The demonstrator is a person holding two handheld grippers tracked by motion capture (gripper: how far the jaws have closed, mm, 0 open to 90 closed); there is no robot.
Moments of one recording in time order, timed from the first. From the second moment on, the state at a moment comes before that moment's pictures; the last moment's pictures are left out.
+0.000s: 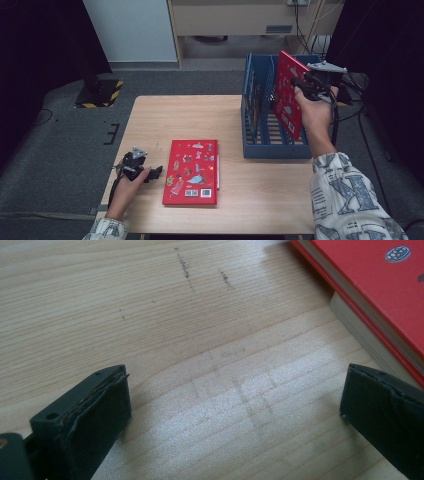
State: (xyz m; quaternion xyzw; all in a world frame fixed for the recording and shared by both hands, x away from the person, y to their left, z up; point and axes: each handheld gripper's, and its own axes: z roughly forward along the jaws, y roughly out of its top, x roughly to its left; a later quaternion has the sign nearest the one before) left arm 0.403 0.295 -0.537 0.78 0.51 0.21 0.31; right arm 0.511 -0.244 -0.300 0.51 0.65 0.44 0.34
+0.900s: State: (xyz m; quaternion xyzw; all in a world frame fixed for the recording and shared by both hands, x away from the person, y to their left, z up) left arm 0.404 0.295 -0.537 0.78 0.51 0.21 0.31; right arm 0.539 -0.229 -0.358 0.53 0.63 0.44 0.37
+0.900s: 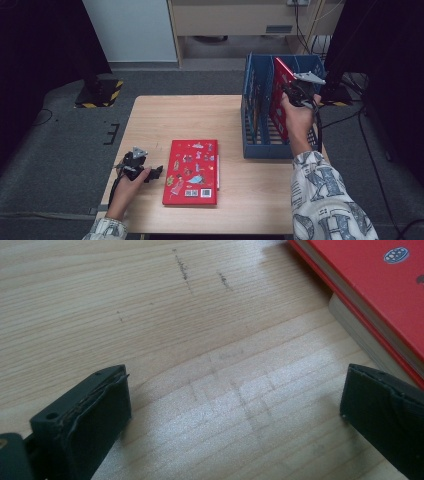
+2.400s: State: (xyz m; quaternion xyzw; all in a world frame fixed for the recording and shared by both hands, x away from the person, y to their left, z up) left arm 0.404 0.294 -0.537 0.78 0.50 0.21 0.31; right arm 0.517 -0.229 -0.382 0.55 0.65 0.40 0.34
